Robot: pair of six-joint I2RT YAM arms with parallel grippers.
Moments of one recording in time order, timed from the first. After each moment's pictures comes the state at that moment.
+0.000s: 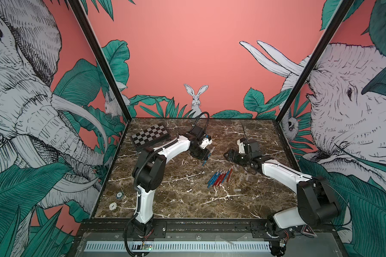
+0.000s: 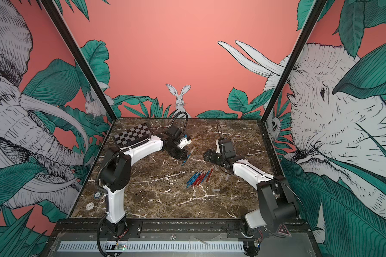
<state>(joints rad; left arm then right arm) -0.64 1.99 1.56 -0.76 0.45 -0.05 0.37 1.47 0.82 -0.13 -0.26 0.59</state>
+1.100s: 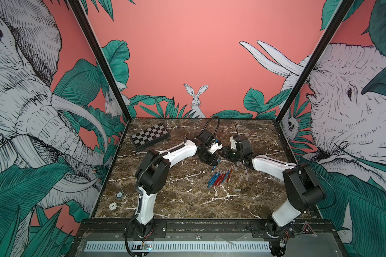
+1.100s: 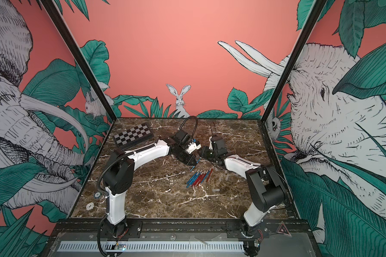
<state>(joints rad) -0.73 1.99 1.56 -0.71 0.51 -0.09 0.43 1.64 0.91 0.04 -0.29 0.76</state>
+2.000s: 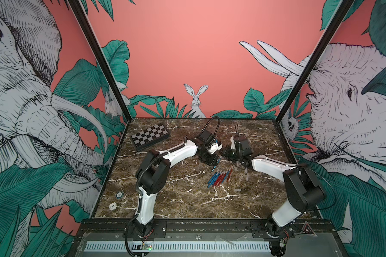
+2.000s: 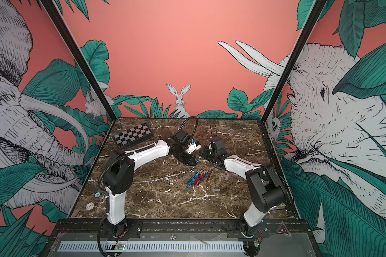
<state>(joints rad) -0.74 1.99 1.56 -0.72 0.50 -0.08 0.44 1.63 0.90 0.05 -0.22 0.83</state>
